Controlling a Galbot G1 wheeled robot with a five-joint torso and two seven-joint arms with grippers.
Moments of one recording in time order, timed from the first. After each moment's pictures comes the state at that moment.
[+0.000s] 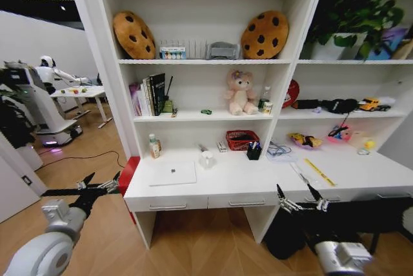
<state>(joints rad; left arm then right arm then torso) 1.67 -0.91 -0.91 -2.22 -0.78 0.27 -0.19 -1.97 1.08 0.80 2.39 0.39 0.05 0.28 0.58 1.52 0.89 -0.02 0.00</state>
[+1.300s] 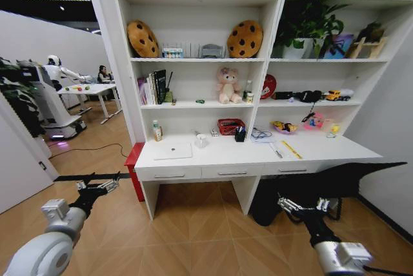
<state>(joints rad) 1.67 -0.91 -0.91 -2.22 -0.78 0.27 -0.19 -1.97 1.08 0.80 2.39 0.39 0.05 0.28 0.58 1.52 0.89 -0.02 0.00</state>
